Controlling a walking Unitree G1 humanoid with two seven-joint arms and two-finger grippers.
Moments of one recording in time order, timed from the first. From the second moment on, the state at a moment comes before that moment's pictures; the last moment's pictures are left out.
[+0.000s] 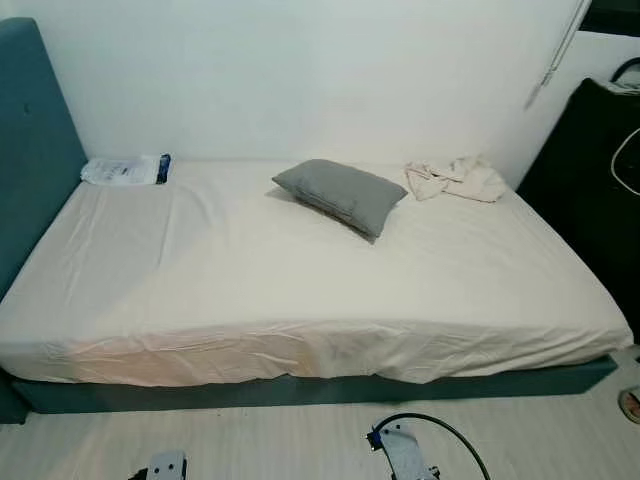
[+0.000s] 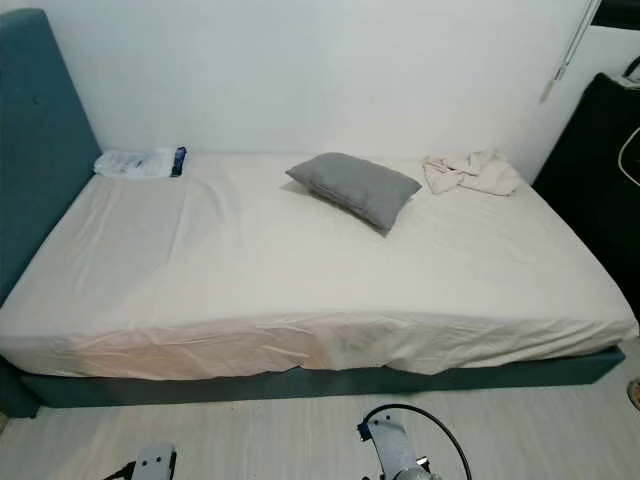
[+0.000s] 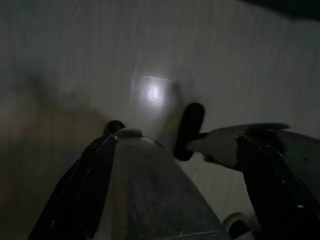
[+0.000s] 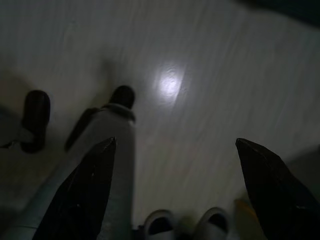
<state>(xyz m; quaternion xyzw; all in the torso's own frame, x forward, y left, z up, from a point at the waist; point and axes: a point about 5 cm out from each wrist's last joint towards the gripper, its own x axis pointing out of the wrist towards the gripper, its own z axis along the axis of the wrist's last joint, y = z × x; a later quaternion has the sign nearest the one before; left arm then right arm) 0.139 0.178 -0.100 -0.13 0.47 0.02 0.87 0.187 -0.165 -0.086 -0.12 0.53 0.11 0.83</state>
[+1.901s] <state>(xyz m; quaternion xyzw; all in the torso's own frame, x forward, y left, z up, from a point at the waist) 0.145 0.179 -0.098 -0.13 0.46 0.02 0.88 0.191 -0.167 -0.084 -0.12 0.52 0.11 0.84</state>
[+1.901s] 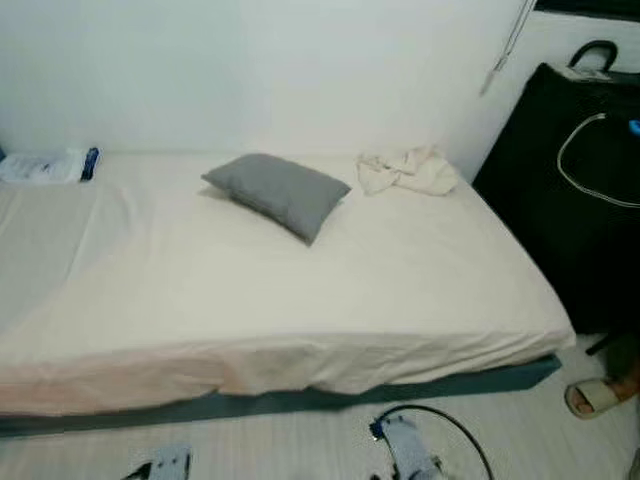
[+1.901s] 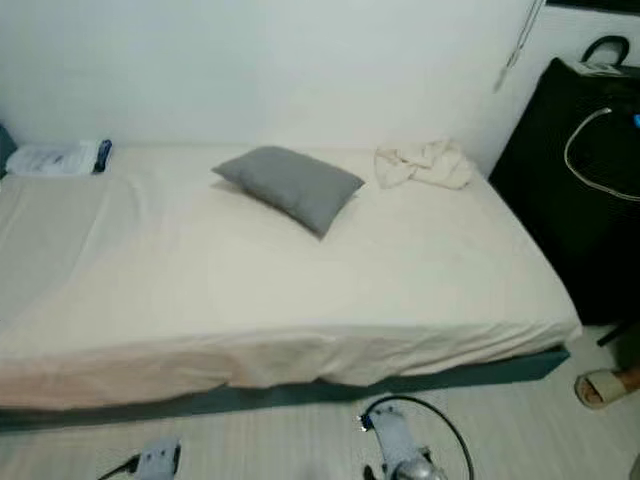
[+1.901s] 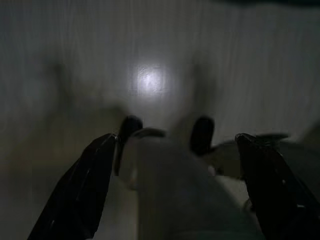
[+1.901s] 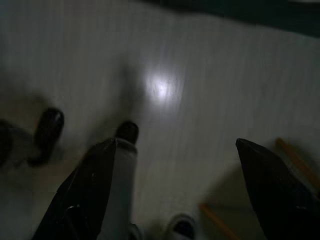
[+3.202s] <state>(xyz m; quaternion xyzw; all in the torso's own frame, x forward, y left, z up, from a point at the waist) 0.144 0.178 -0.098 -0.14 0.46 0.02 0.88 0.194 -0.165 -0.082 -0.11 0.51 0.12 0.84</state>
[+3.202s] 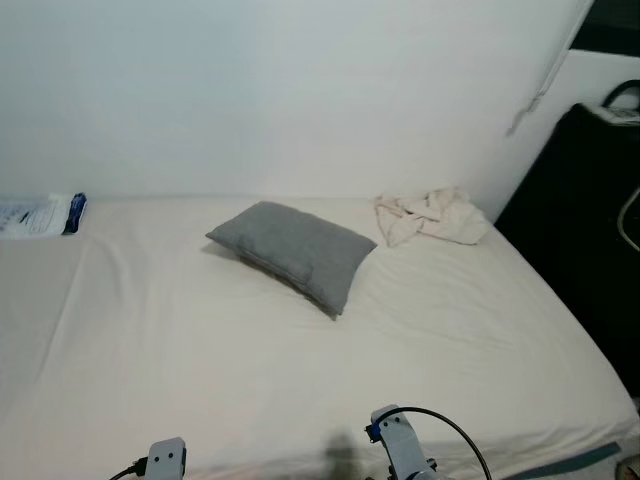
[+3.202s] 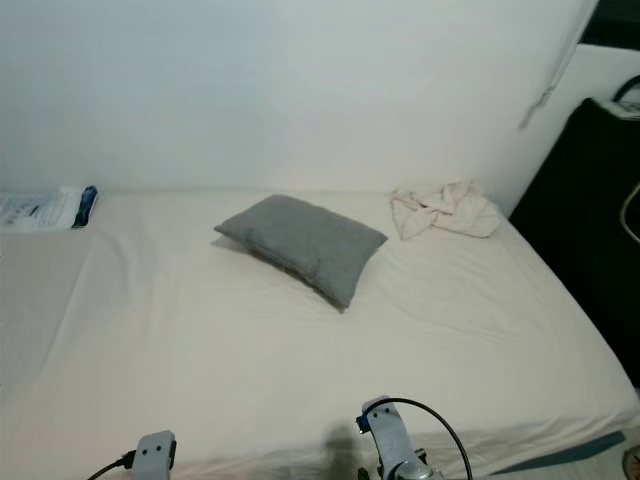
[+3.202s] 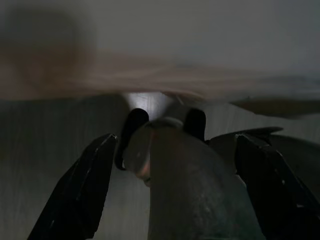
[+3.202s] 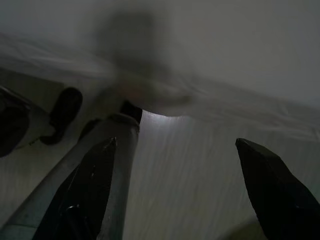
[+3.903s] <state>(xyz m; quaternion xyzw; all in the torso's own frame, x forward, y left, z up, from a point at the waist) 0.136 0.178 -0.101 -0.14 0.47 0.02 0.87 0.247 -0.173 -0.049 -0.06 0.42 0.03 0.91</state>
